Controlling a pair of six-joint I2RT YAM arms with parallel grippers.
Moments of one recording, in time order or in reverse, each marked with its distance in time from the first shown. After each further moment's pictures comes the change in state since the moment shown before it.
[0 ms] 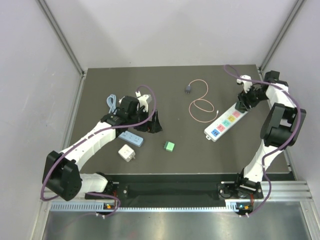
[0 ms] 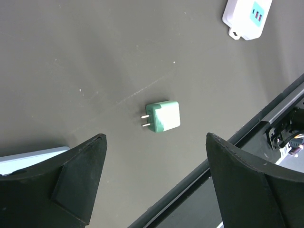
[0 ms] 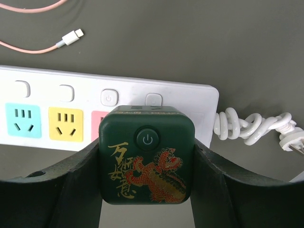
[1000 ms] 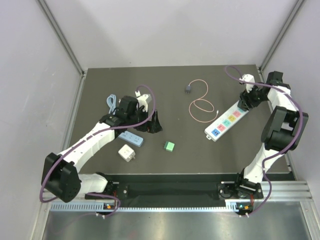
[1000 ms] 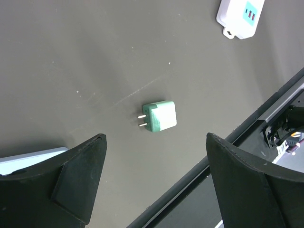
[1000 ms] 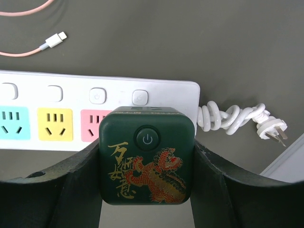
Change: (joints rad) left arm 0.000 -0.020 0.000 0.000 0.011 0.003; right arm -0.020 -0.077 -0.082 0.115 0.000 0.021
